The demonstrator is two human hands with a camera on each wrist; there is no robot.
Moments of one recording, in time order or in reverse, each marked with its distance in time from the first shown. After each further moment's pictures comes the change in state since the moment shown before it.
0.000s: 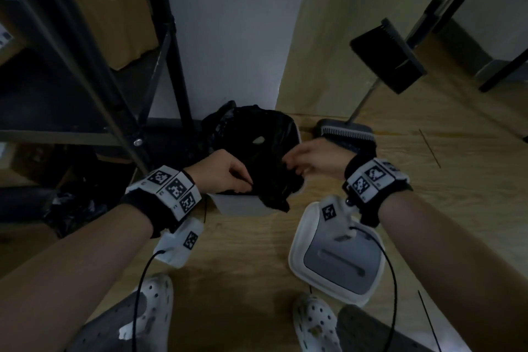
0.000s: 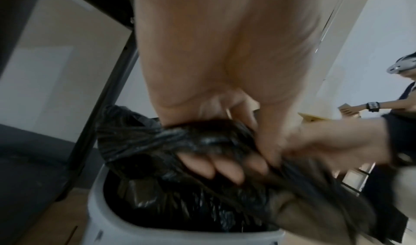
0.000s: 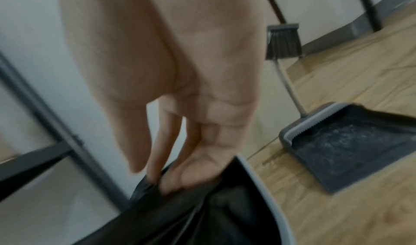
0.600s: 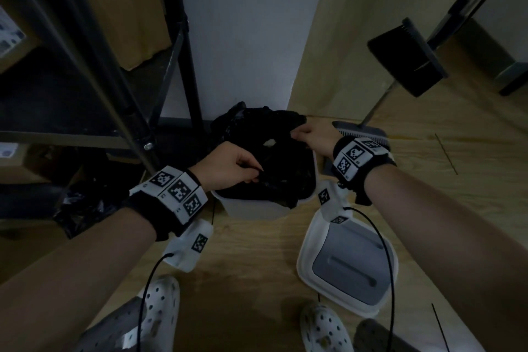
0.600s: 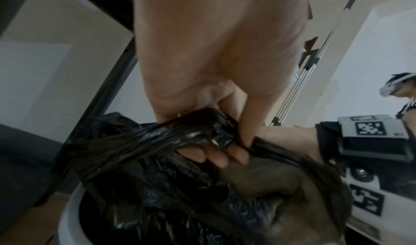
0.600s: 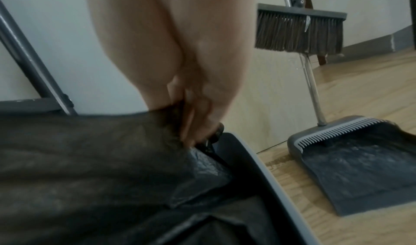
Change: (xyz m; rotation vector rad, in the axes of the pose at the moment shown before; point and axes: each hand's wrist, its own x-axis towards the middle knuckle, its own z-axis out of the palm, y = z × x) left_hand 0.001 0.003 -0.008 -0.178 0.152 -0.019; right_hand 0.060 -0.017 -0.005 -0.205 0.287 -0.116
